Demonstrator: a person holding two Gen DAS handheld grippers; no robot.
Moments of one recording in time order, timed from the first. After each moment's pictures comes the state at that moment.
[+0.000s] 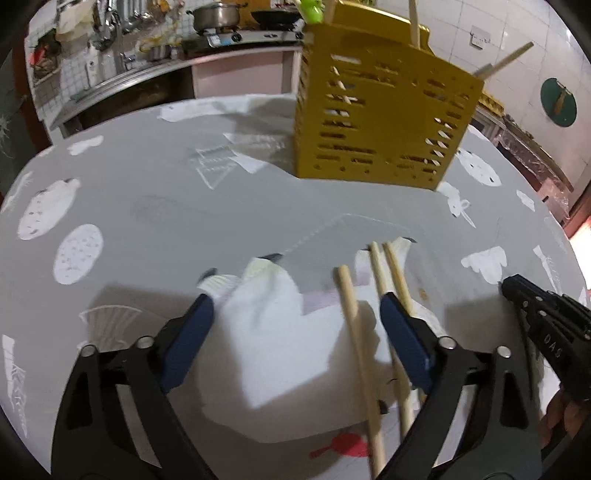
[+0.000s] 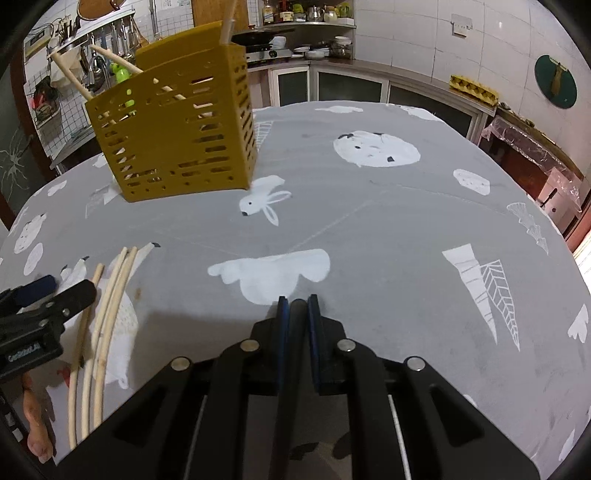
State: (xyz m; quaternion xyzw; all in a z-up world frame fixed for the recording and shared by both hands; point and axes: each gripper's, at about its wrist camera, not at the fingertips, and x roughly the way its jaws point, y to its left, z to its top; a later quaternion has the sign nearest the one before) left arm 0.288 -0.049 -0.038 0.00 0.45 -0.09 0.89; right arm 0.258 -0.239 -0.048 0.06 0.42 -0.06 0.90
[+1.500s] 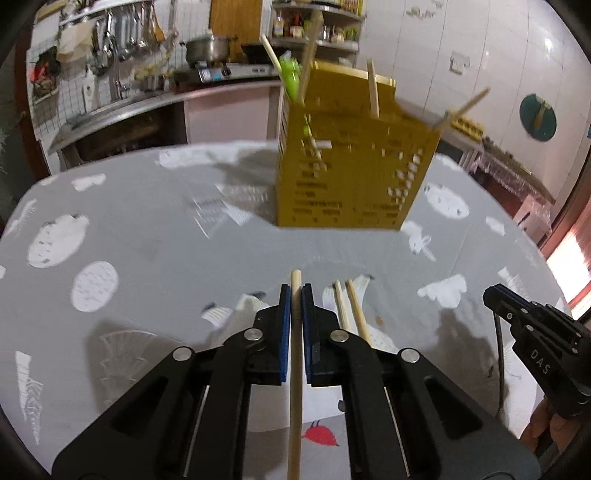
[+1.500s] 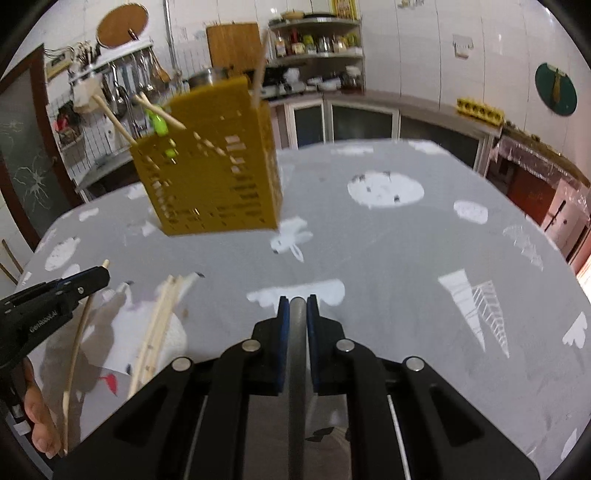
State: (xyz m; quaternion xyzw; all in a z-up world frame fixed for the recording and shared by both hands) left arm 0.260 -0.042 0.011 -0.02 0.37 -0.11 0.92; right arm 0.231 -0.234 -0.010 0.08 0.35 -0.03 0.93
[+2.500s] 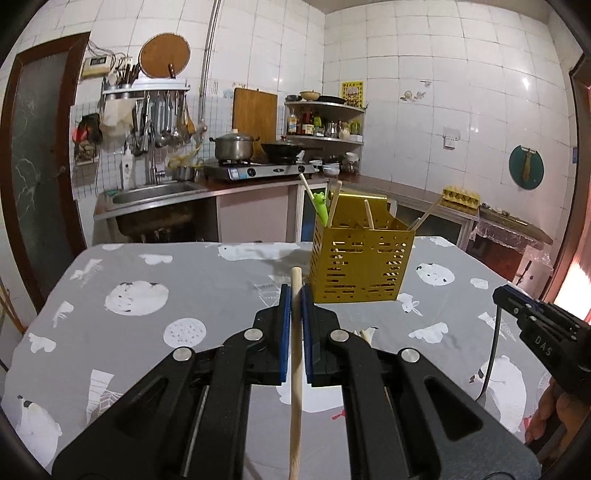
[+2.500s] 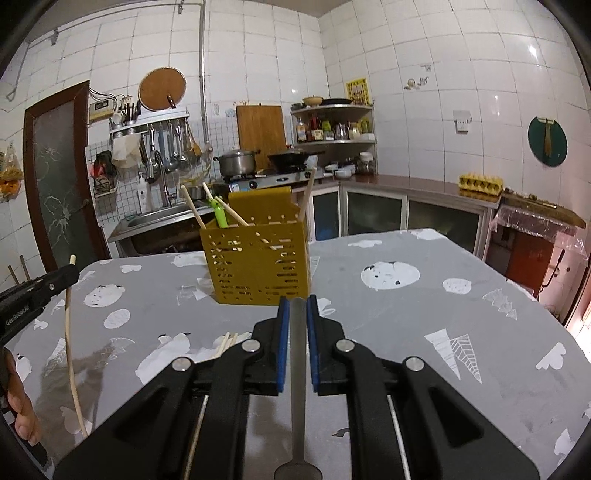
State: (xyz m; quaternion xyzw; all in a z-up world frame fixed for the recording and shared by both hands) left arm 0.159 0.006 0.074 -0.01 0.19 -0.08 0.98; right arm 0.151 -0.215 0.046 0.06 0.18 -0.01 0.98
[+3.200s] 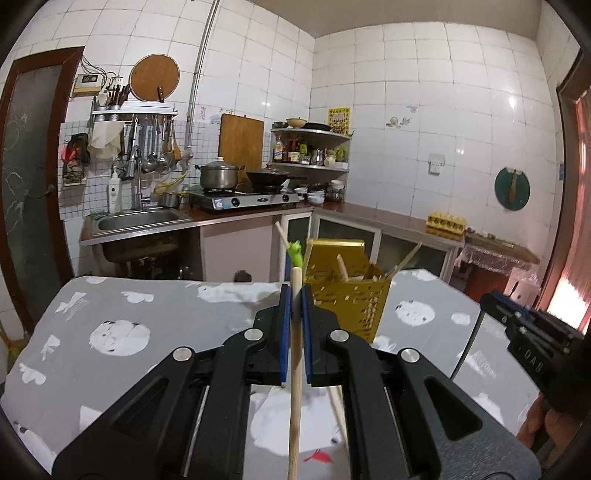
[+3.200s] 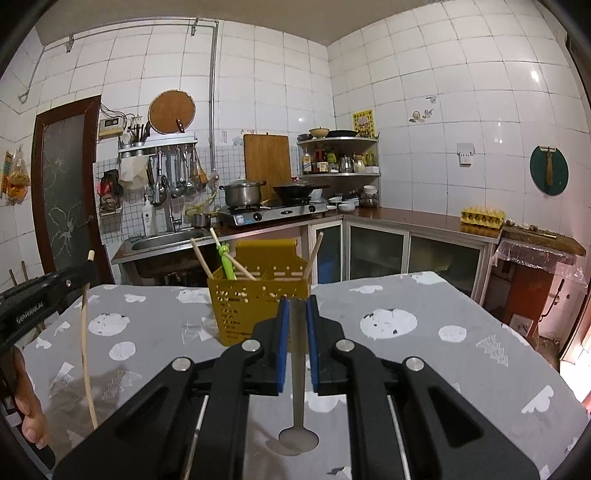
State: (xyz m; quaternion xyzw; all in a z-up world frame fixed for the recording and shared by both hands) left arm 0.174 -0.007 0.117 -0.03 0.14 -0.11 0.98; right arm 0.154 -0.213 0.089 0.04 0.13 0.00 0.99
